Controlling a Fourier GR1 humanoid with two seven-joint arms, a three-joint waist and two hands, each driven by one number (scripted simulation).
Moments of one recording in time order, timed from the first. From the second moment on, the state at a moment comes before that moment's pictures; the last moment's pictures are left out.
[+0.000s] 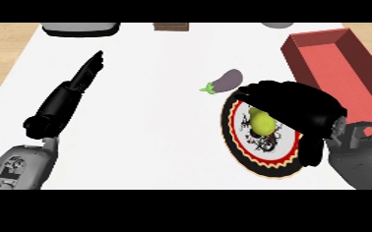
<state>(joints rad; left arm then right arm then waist) -0.24 0.40 -0.12 -1.52 0.02 -0.08 -0.08 -0.54 -0.67 0.50 -1.76 0.49 0.78 0.23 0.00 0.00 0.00</state>
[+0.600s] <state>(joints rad) -0.24 0.35 -0.08 -1.51 -0.03 -0.12 -0.07 -0.49 -0.55 0.51 -1.70 0.75 0.75 0.20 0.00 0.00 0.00</state>
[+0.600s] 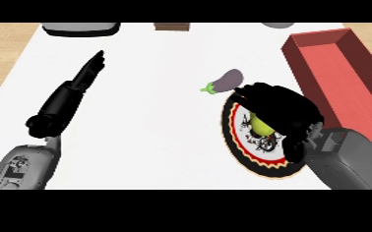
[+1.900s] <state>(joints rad) -0.20 0.28 0.00 -1.58 -0.11 -0.21 -0.06 -0.44 -0.41 0.45 -1.38 1.14 0.59 -0.04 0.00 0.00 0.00</state>
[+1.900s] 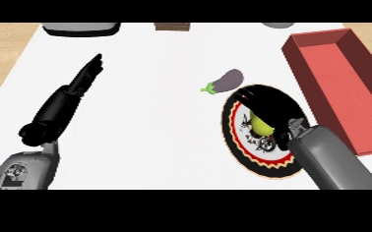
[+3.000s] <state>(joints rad) -0.21 0.24 0.03 -1.55 -0.14 -0.24 -0.08 -0.44 -0.31 0.39 -1.18 1.30 0.27 -0.30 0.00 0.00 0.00</state>
